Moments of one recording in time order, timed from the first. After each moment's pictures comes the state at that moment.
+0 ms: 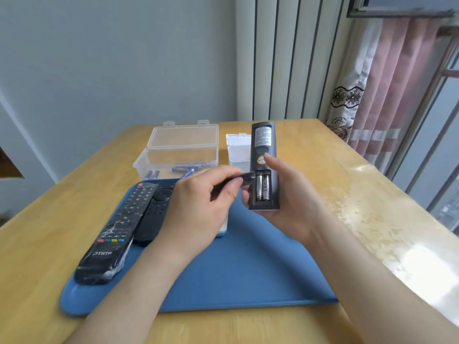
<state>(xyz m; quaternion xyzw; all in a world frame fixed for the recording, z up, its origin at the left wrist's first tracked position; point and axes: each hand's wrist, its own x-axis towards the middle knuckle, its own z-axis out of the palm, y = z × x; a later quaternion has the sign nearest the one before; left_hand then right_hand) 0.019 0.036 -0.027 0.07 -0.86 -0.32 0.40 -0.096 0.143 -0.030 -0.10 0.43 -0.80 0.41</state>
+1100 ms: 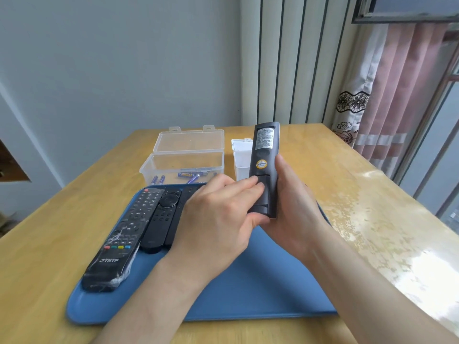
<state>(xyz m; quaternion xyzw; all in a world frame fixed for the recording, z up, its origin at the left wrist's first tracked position) 0.016 0.039 -0.037 0.00 -0.91 -0.05 0.40 -0.074 0.135 -0.025 -0.11 0.39 -0.84 0.37</state>
